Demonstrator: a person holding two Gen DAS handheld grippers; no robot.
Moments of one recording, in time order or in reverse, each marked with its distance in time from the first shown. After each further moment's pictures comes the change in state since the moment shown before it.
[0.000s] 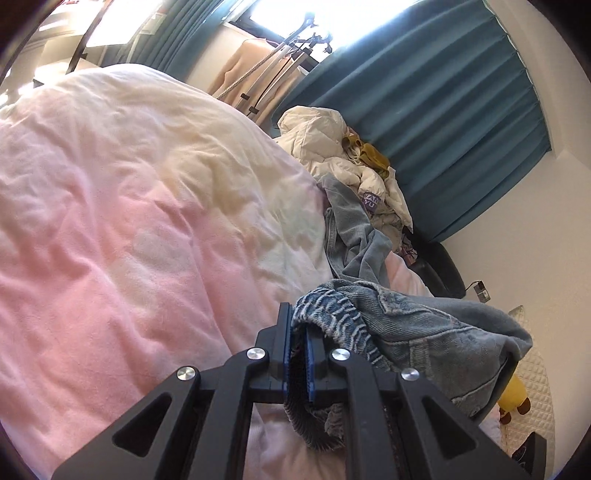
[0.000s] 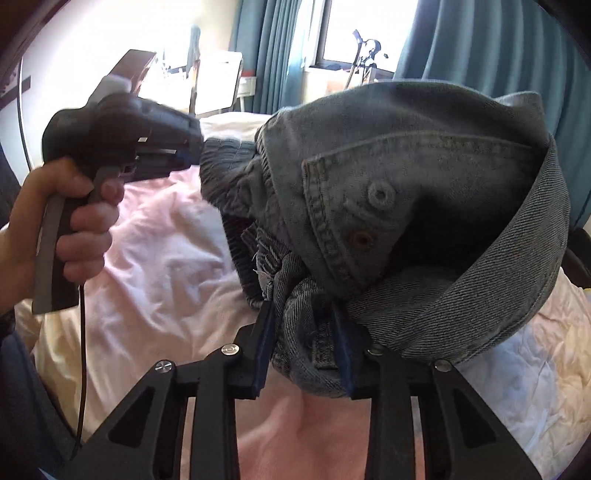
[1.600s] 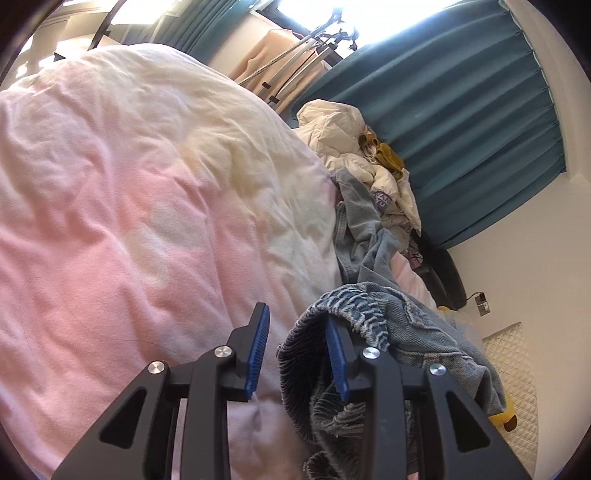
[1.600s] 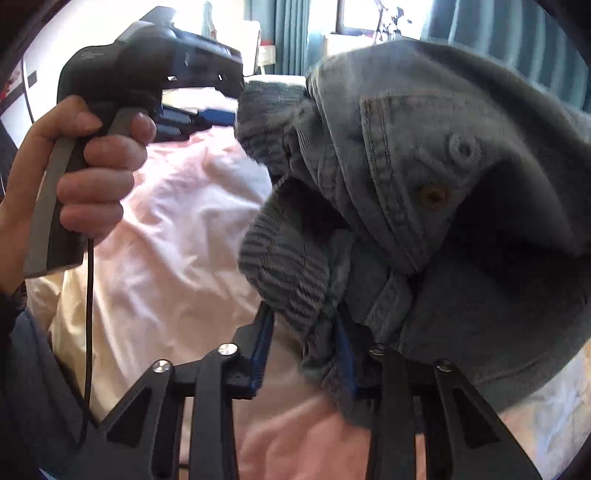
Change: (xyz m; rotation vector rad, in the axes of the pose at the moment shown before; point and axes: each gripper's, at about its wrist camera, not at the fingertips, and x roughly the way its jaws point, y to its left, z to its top) left arm -0.012 -0.001 -0.009 -0.081 0.022 0.017; right arm 0.019 0.023 -0.007 0.040 0.154 0.109
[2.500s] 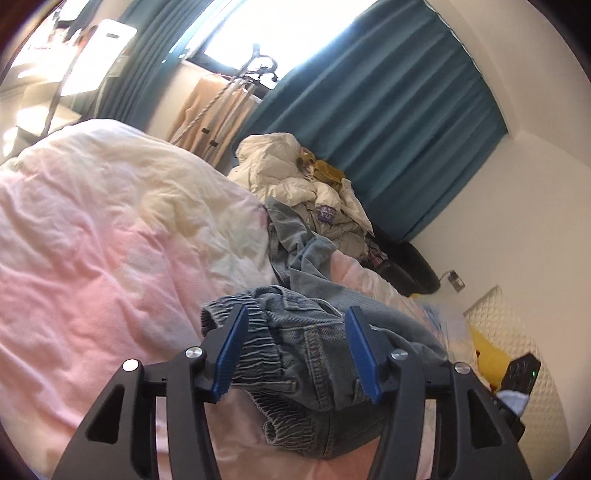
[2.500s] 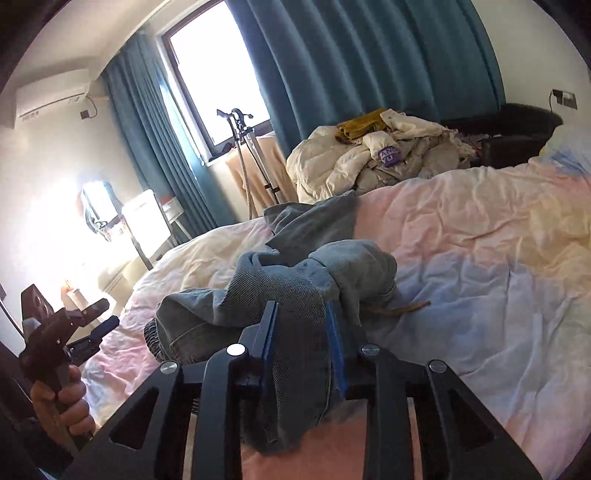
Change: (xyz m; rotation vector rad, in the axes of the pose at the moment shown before) left arm -0.084 -0.070 -0.041 0.281 -0.102 -0.109; right arm -0.170 -0.181 -0.045 0.601 -0.463 0.007
